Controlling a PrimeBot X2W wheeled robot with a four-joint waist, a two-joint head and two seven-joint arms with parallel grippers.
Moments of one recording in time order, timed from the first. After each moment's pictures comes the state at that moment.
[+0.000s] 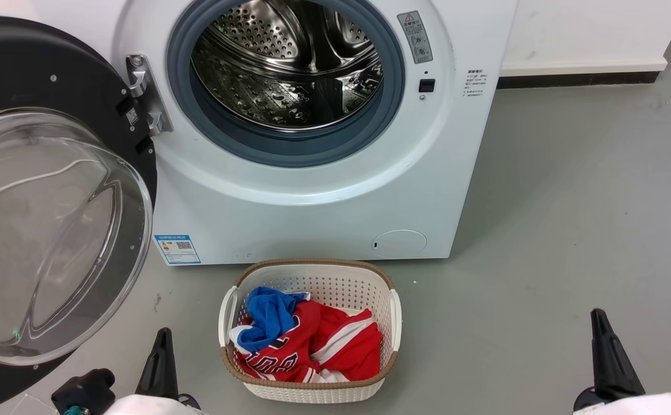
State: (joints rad) left arm 0.07 0.05 0.05 0.17 -0.46 -0.05 -0.16; right arm 0.14 -0.06 -0.06 0.06 0.56 0.13 -0.18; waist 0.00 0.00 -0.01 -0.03
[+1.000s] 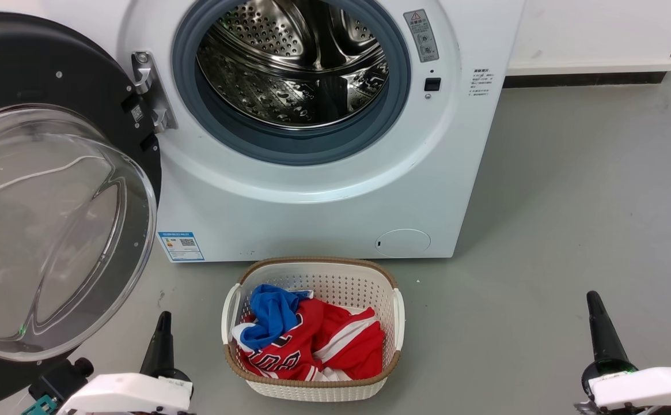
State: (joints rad) left arm 0.00 0.05 0.08 0.20 -0.92 -0.08 -0.05; right arm 0.04 -0.08 -0.05 0.13 1.01 0.13 -0.09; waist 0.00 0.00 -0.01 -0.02
